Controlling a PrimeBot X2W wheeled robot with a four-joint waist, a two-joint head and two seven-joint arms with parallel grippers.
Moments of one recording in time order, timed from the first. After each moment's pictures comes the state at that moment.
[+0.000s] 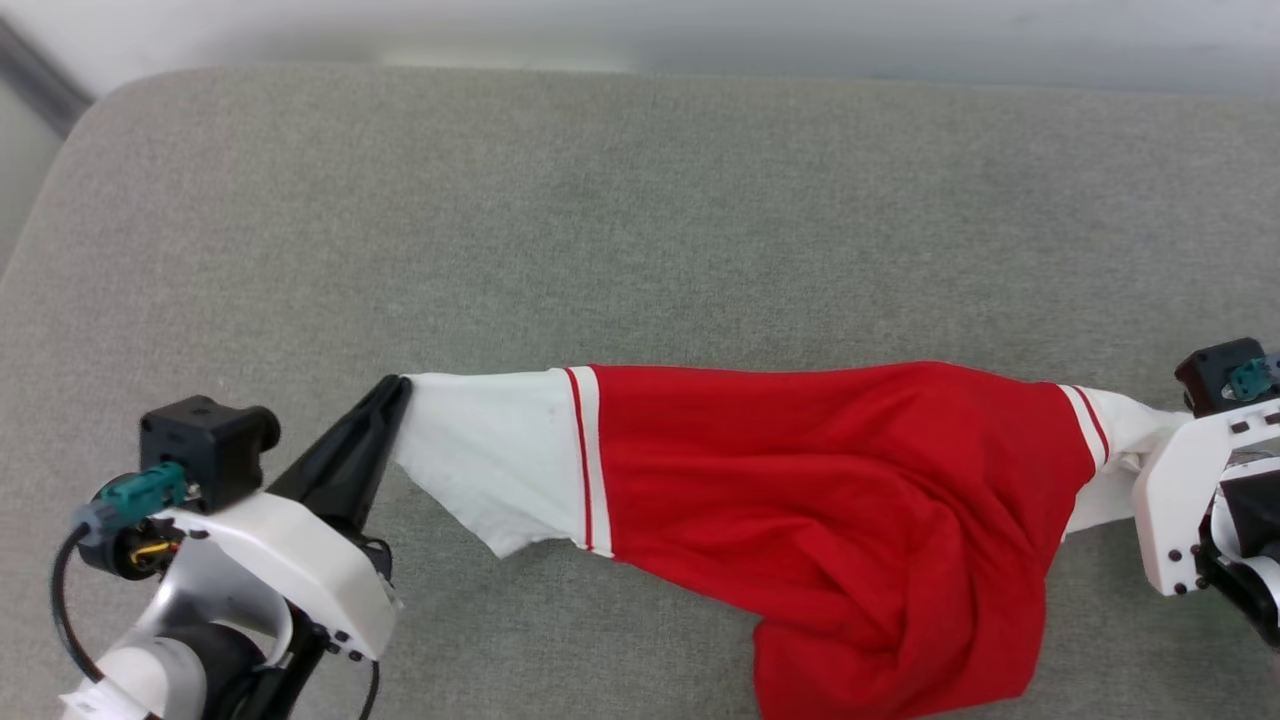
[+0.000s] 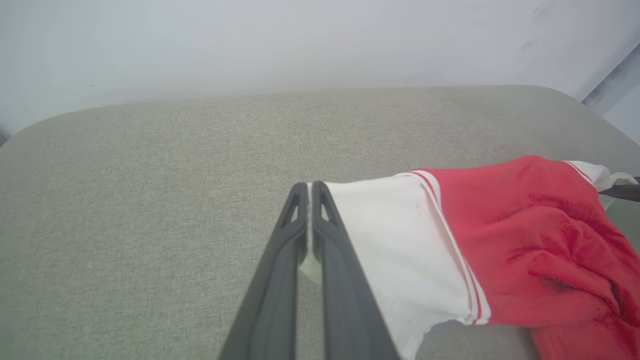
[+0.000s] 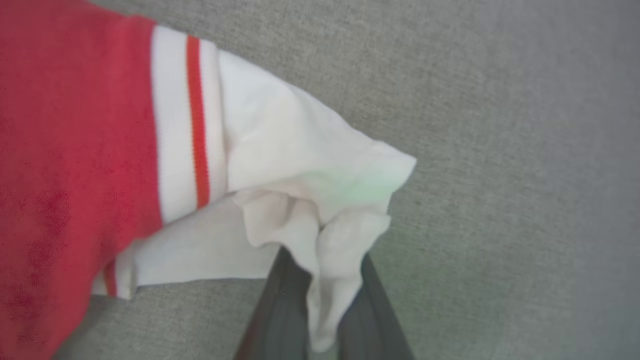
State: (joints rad) left arm -0.11 0.41 -0.17 -0.34 -0.52 -0.01 0.33; right arm -0.34 -0.42 0.09 0.27 0.21 0.13 0.67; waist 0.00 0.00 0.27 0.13
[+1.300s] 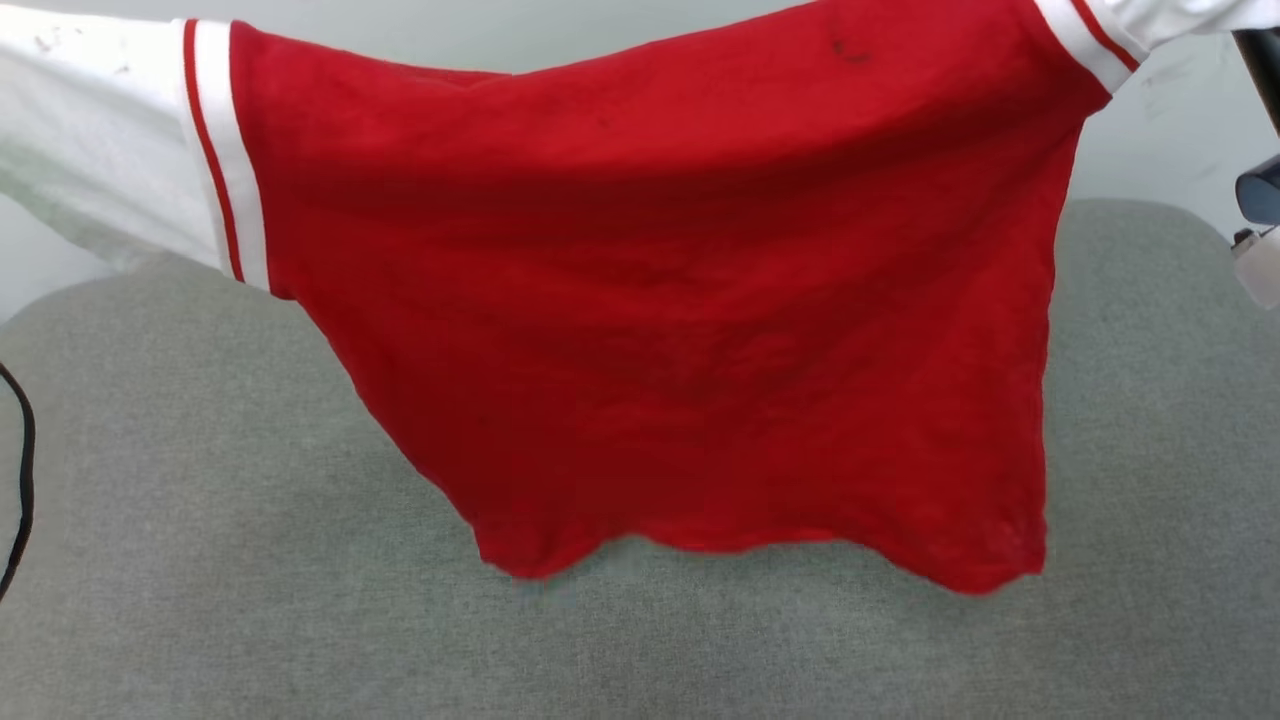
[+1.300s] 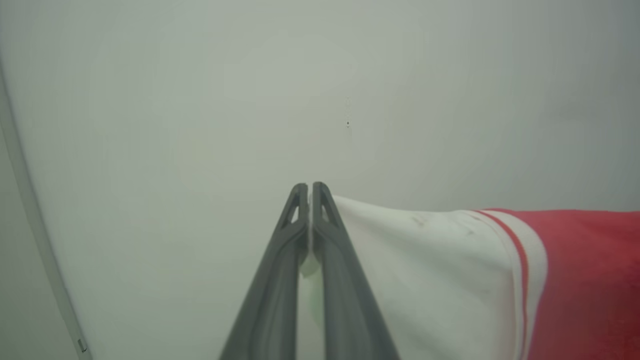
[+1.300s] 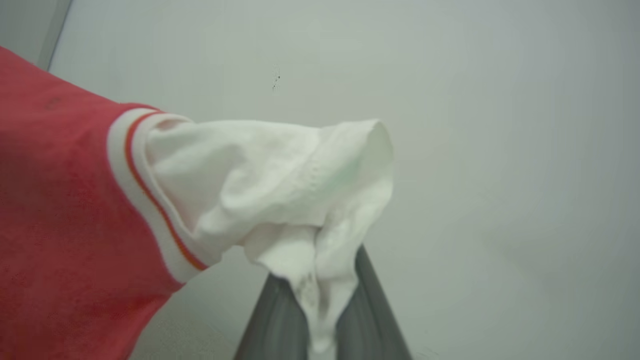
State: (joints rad) left arm -0.40 0.65 0.17 -0.38 -0.57 -0.01 0.26; right arm -0.76 -0.69 0.33 -0.10 0.40 0.13 0.13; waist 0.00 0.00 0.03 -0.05
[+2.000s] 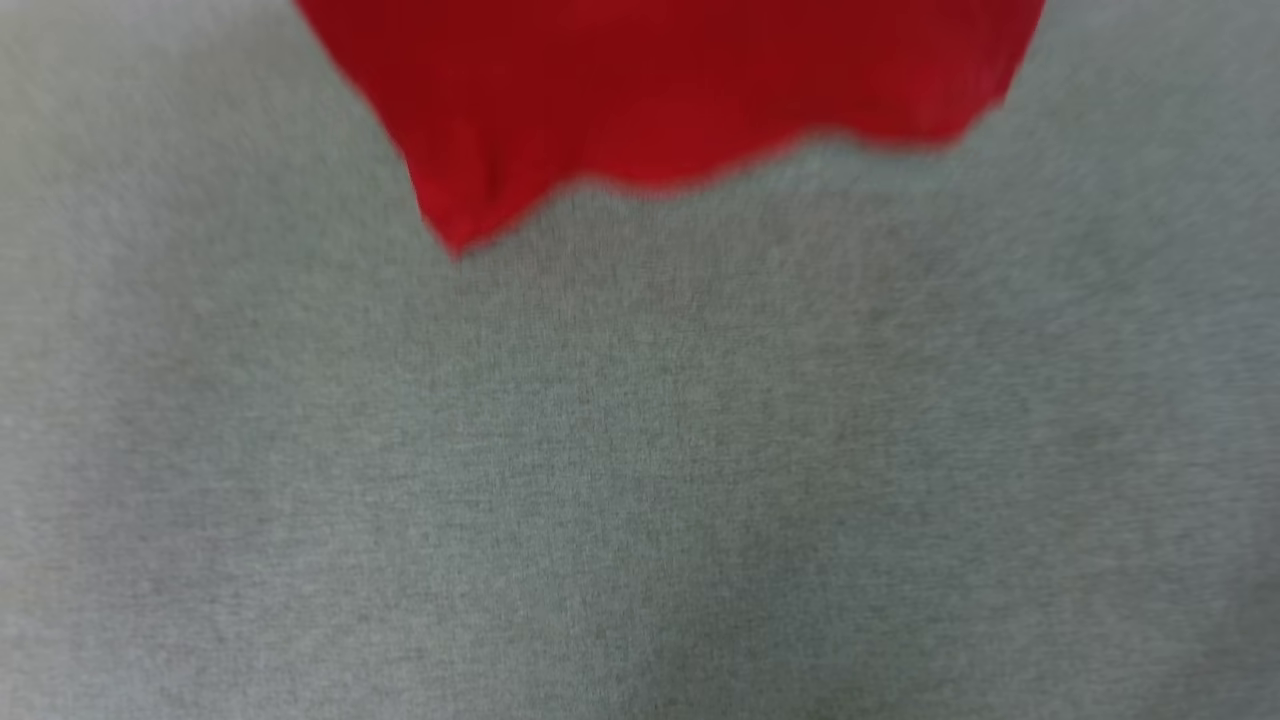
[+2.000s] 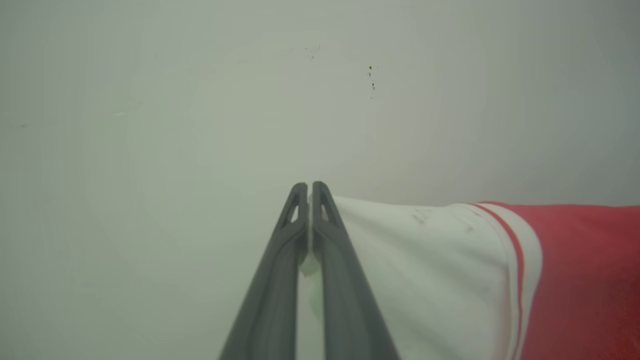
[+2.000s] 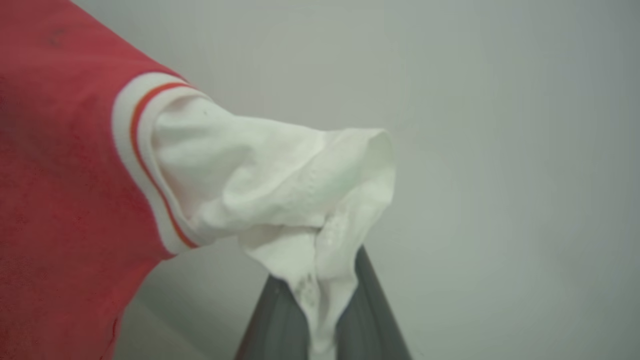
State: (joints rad) left arm -1.25 0.68 -0.12 0.17 -0.53 -0.12 0.21; right arm -1.45 -0.71 0.62 0.27 0.38 0.13 0.18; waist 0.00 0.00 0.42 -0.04
